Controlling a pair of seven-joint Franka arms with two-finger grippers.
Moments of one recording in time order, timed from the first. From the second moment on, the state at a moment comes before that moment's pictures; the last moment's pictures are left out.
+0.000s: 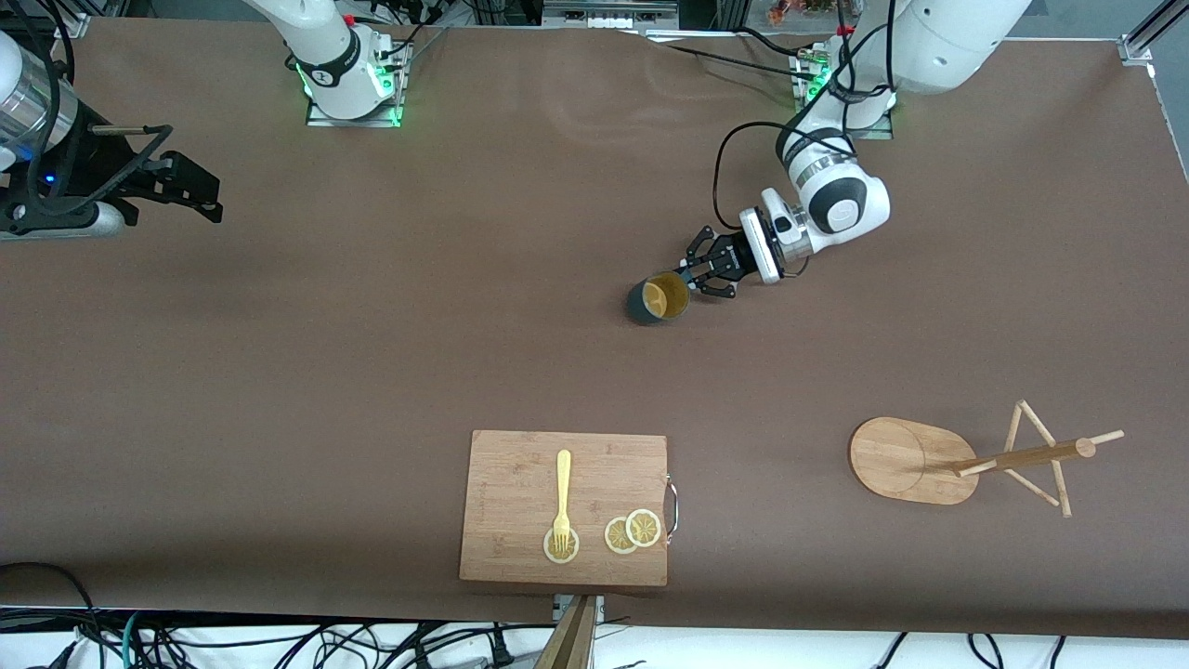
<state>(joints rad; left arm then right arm) -0.07 0.41 -0.33 -2.39 -2.06 2.25 2.47 0.18 0.04 -0.05 -1.50 0.00 1.51 0.08</state>
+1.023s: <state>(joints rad) 0.26 0.18 -0.10 -2.21 -1.42 1.63 1.16 0.18 0.05 -0.06 -1.50 -0.04 1.51 0.08</state>
